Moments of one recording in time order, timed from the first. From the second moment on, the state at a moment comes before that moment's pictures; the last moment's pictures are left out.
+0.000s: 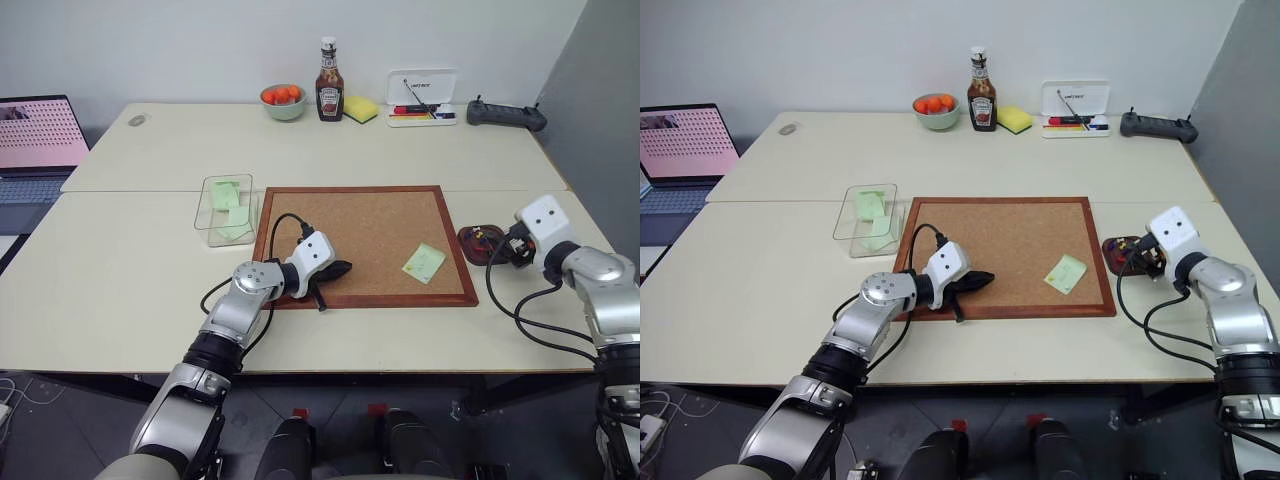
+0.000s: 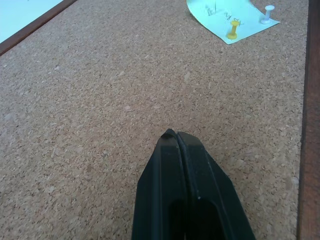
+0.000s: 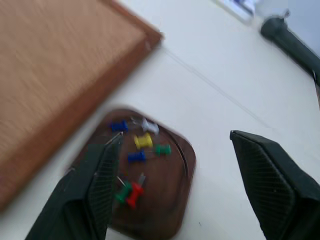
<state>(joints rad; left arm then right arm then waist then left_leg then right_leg) -0.57 0.33 -0.26 0.40 -0.02 0.08 -0.85 -0.40 -0.73 -0.10 0.12 0.10 0.35 0.63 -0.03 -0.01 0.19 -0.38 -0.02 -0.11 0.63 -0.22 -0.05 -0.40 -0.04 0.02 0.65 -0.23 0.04</state>
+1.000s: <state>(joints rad) -0.56 0.35 -0.27 0.39 -0.02 0.08 -0.86 -0.26 -0.61 0.04 -0.07 0.22 0.44 0.75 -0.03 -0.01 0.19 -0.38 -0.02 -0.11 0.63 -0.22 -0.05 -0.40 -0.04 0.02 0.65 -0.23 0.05</state>
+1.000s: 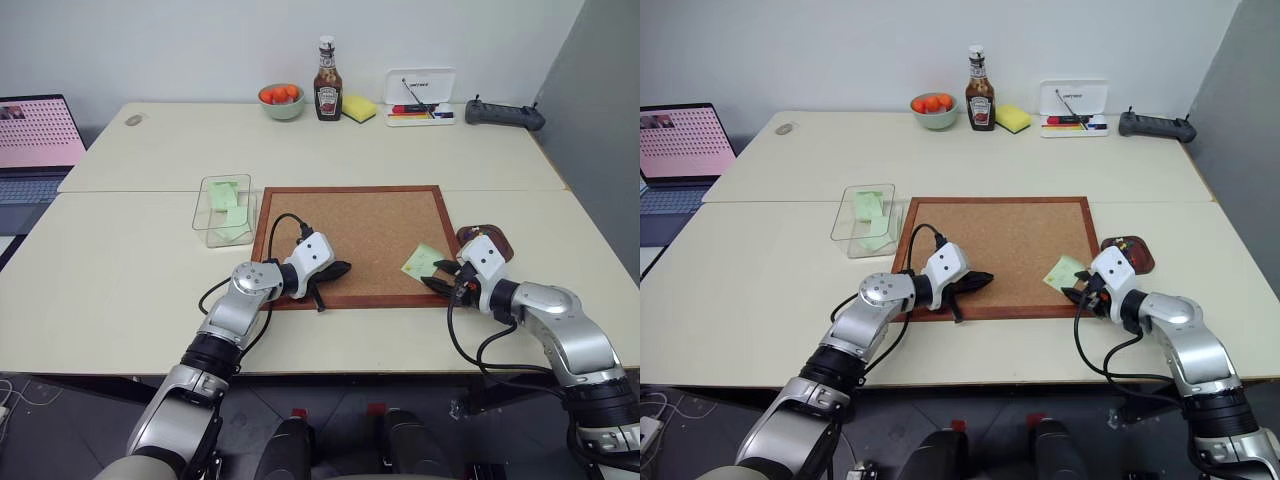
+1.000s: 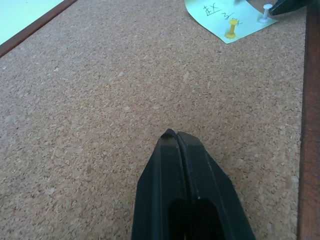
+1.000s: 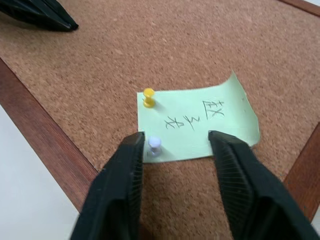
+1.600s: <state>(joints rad) -0.56 0.35 -0.27 0.38 -0.02 0.08 -0.86 -0.25 -0.61 0.06 -0.08 0.21 0.40 0.78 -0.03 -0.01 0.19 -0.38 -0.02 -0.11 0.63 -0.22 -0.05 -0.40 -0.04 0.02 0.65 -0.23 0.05</state>
